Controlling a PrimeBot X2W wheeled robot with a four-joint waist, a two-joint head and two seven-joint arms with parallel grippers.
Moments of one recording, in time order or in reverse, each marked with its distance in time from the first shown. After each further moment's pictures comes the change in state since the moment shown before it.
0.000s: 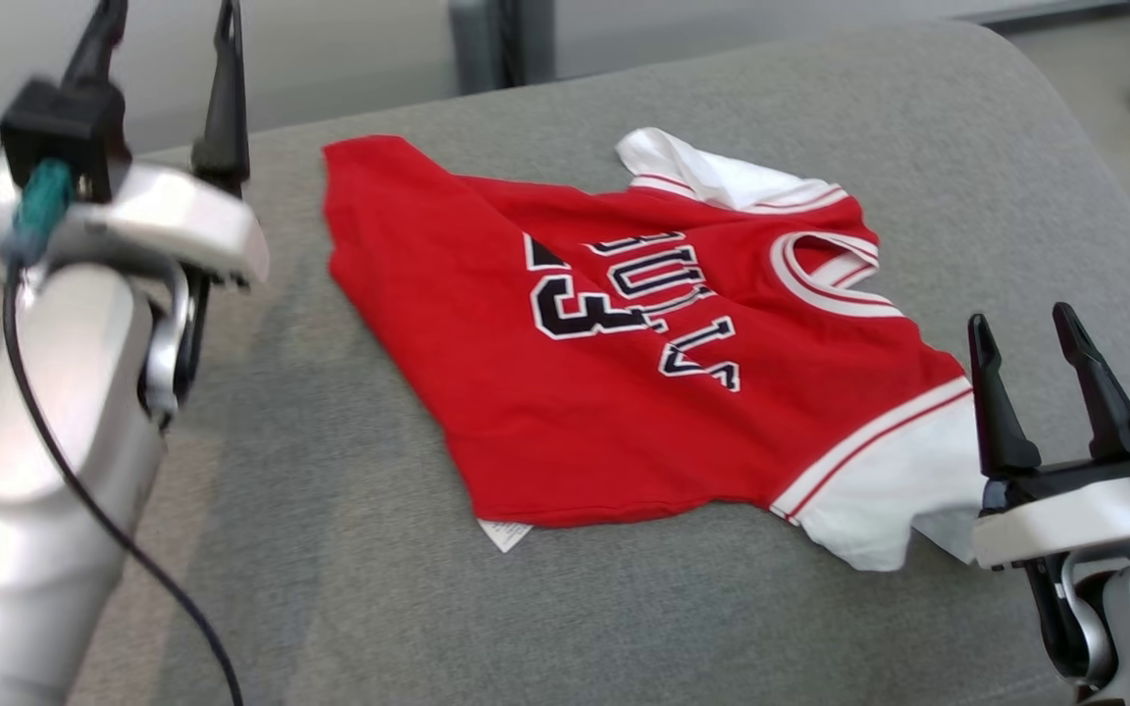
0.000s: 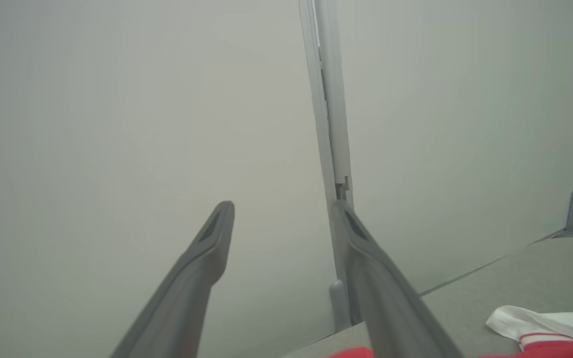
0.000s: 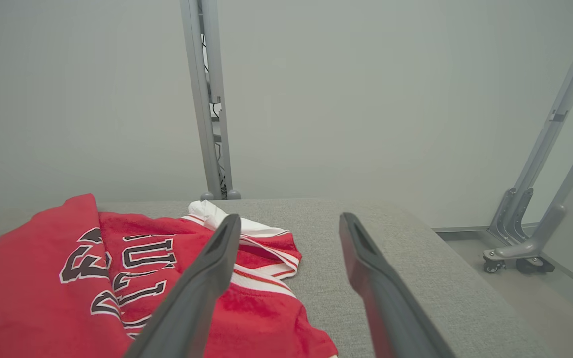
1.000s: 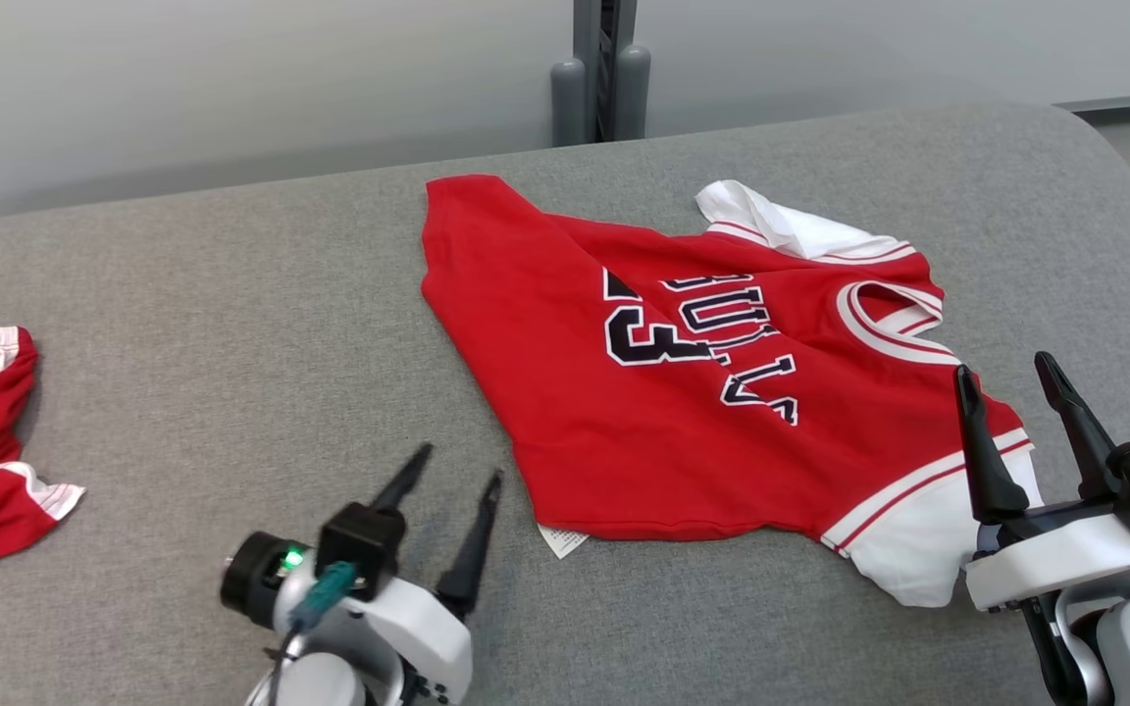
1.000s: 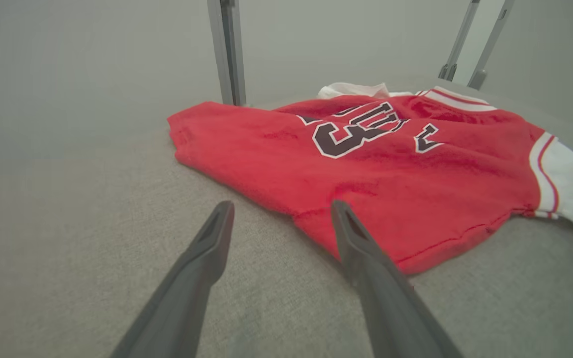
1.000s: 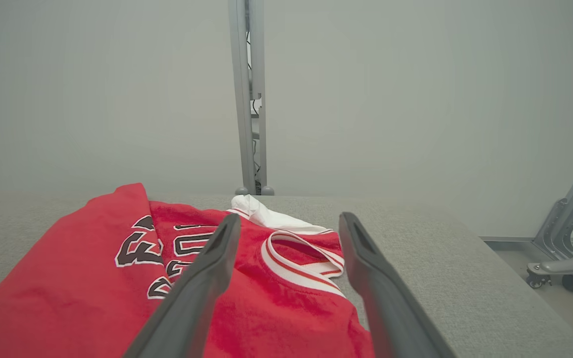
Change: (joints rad) left arm 0.665 -0.185 0.035 -0.248 0.146 -0.145 0.077; right arm 0.055 -0.032 0.032 0.031 0.000 0.000 0.000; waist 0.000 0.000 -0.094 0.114
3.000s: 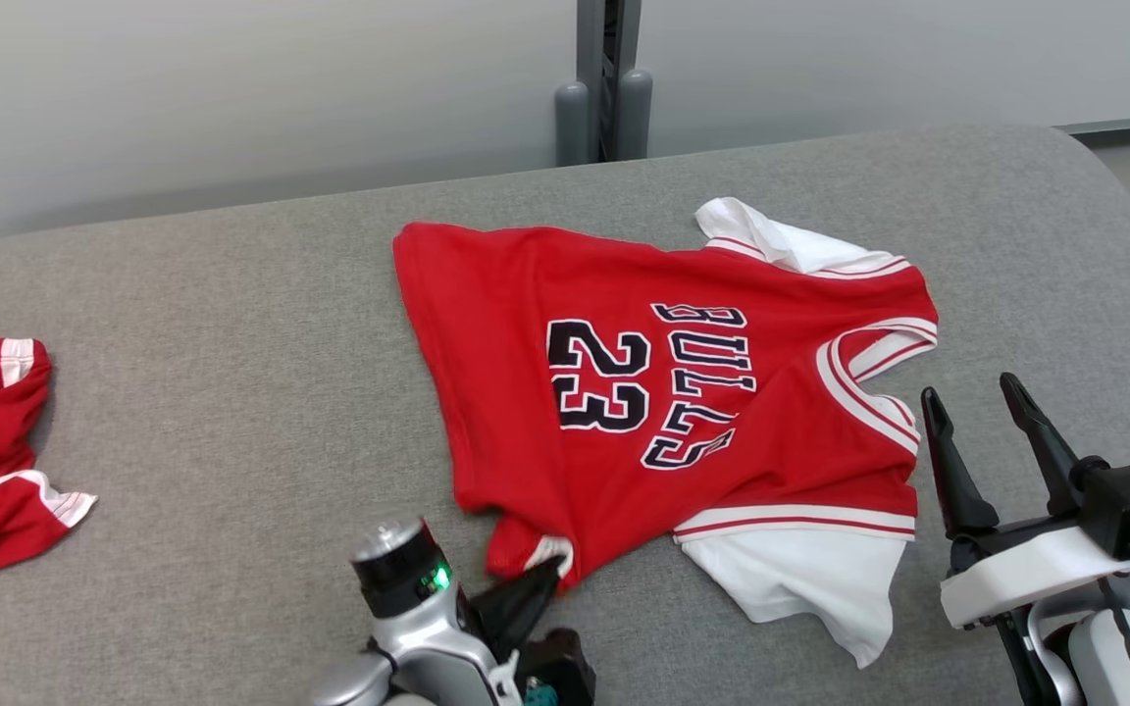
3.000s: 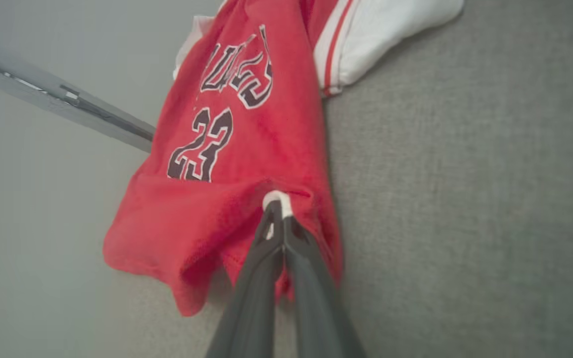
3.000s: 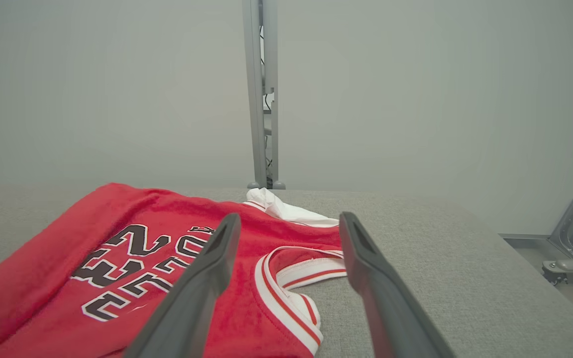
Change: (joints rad) left arm -0.197 0.078 -0.464 0.143 0.529 0.078 0.091; right arm 0.005 0.014 0.035 0.034 -0.005 0.000 0.000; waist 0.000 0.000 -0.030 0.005
